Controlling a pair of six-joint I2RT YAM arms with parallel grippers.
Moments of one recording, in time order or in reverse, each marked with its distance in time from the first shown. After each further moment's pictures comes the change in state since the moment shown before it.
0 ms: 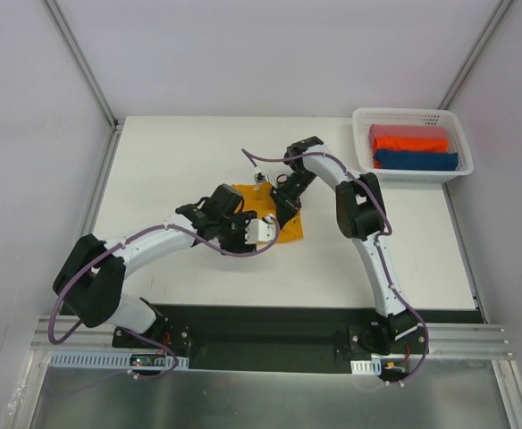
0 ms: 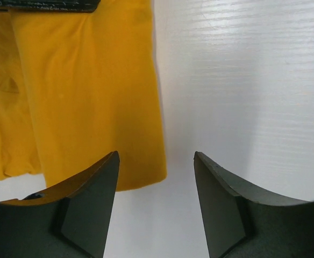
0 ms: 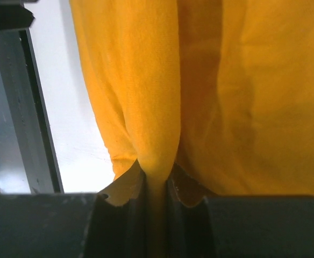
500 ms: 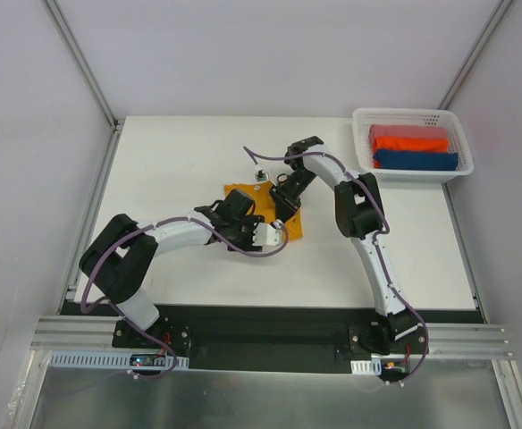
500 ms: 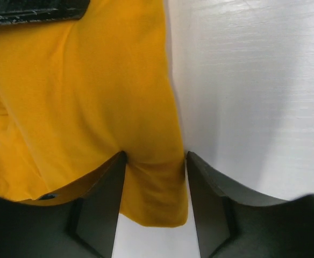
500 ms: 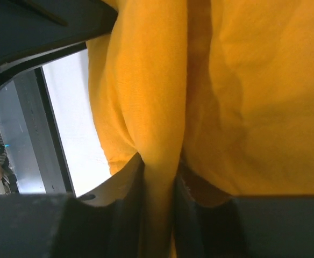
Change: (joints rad) left arm -0.025 0.196 -0.016 0.175 -0.084 0.093; right arm -0.011 0.050 0.056 -0.022 -0.023 0.089
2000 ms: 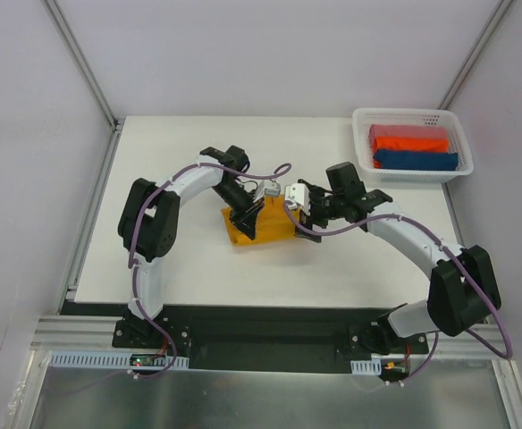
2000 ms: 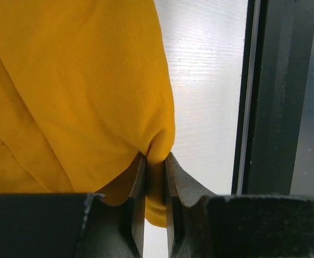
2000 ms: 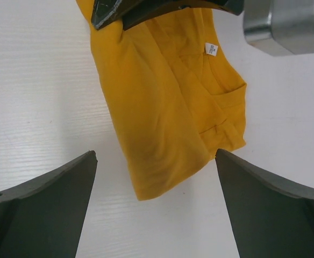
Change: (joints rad) left arm 0.214 0.394 0.684 -0.829 0.644 -0.102; right arm 0.043 -1.156 -1.234 1.059 0.240 -0.042
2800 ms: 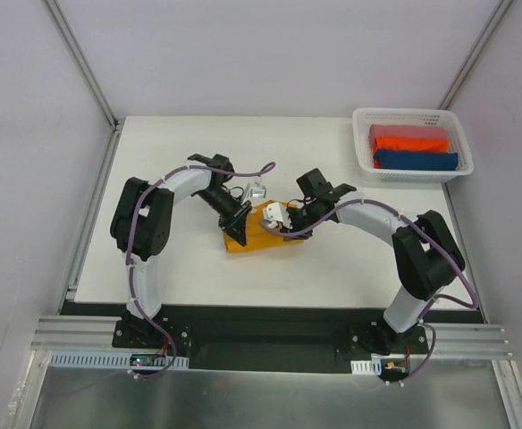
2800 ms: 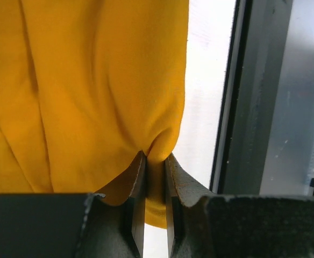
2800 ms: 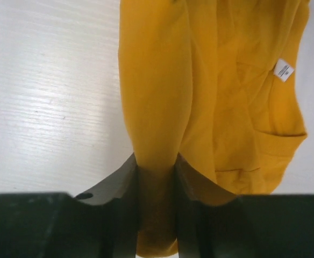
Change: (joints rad) left arm 0.080 -0.013 -0.116 0.005 0.063 -0.045; right arm 0.093 0.275 0.089 -0.092 -0.003 -0.243
